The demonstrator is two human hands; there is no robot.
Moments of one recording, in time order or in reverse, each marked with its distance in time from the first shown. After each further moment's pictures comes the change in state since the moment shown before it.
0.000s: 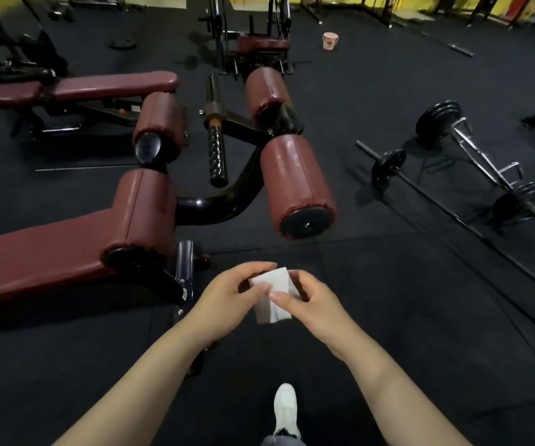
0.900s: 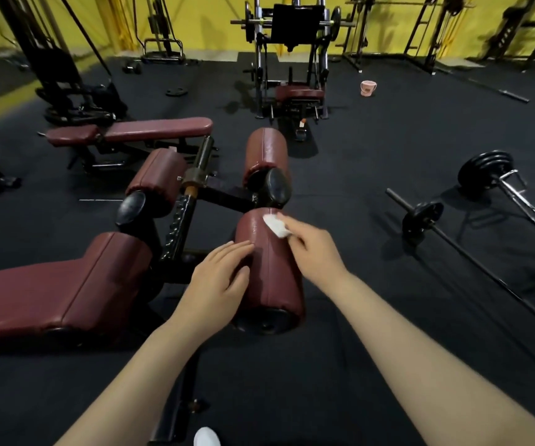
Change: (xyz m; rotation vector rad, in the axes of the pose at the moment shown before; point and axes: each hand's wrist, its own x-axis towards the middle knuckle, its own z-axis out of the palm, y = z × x) left_hand 0.155 0.072 0.013 0.519 0.376 0.190; right_hand 0.223 -0.066 -0.144 -0.380 0.127 -0.601
